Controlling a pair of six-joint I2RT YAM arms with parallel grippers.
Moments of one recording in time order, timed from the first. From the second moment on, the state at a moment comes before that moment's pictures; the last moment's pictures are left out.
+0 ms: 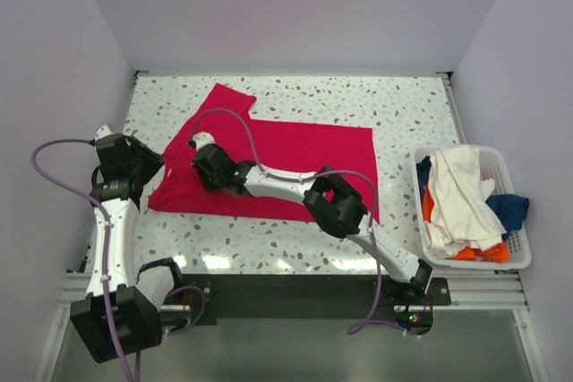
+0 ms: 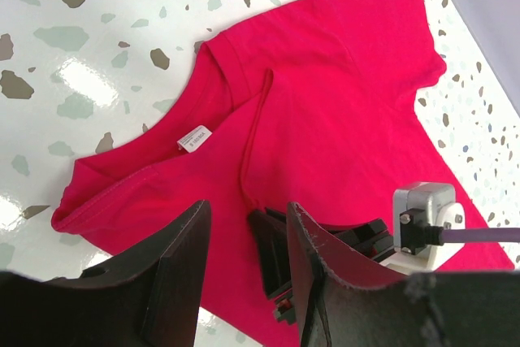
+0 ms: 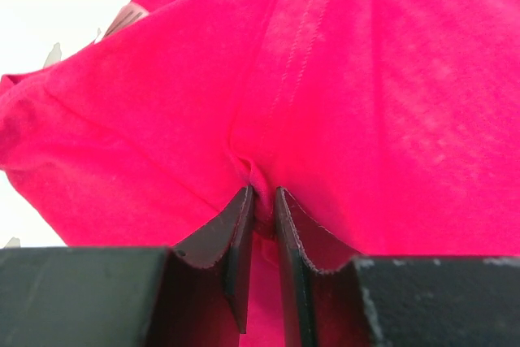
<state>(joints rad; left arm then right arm) 0.29 0.96 0.77 -0.46 0.05 -0.62 1.07 2.50 2.04 -0.17 0.18 0.39</state>
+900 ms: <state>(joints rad) 0.29 0.97 0.76 -0.46 0.05 -0.62 0.93 2.47 2.00 -0.16 0.19 0.41</state>
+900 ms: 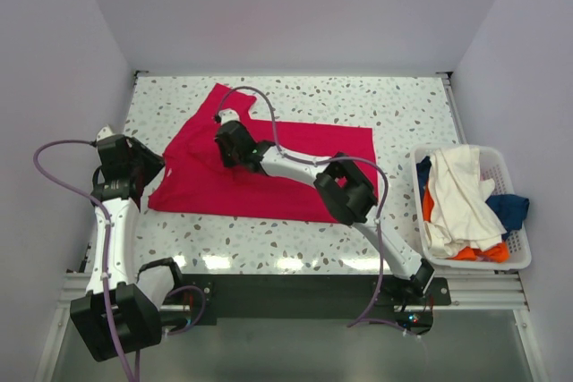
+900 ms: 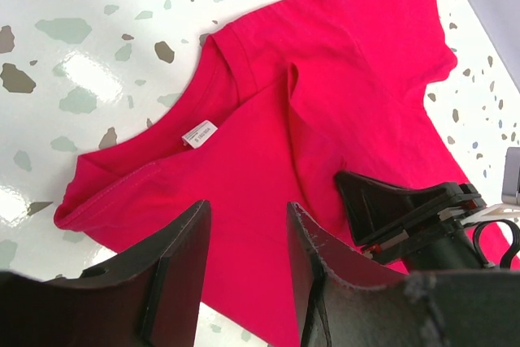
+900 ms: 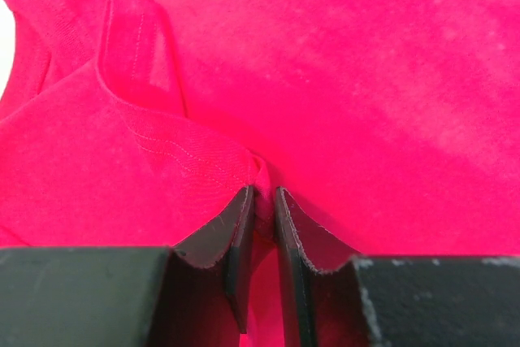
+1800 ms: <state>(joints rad) 0.29 1.01 0.72 -0.43 0.05 -0.62 0.88 2.40 1.90 -0.12 0.23 0.41</state>
